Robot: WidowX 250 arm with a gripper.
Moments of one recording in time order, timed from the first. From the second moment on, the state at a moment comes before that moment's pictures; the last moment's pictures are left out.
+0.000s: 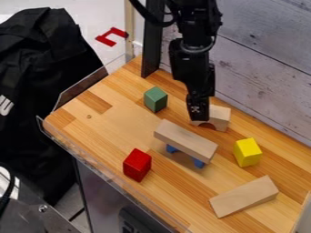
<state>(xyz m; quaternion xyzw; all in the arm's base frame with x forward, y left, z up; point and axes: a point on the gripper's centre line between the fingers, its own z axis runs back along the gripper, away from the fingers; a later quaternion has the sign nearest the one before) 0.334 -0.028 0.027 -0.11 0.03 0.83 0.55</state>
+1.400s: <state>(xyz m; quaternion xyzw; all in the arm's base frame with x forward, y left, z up) 0.359 -0.028 -0.018 -0.08 0.05 0.85 0.51</state>
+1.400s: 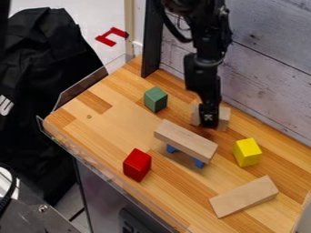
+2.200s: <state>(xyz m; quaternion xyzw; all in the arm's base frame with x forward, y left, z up) 0.350 -0.027 0.023 -0.11 0.04 0.85 0.52</state>
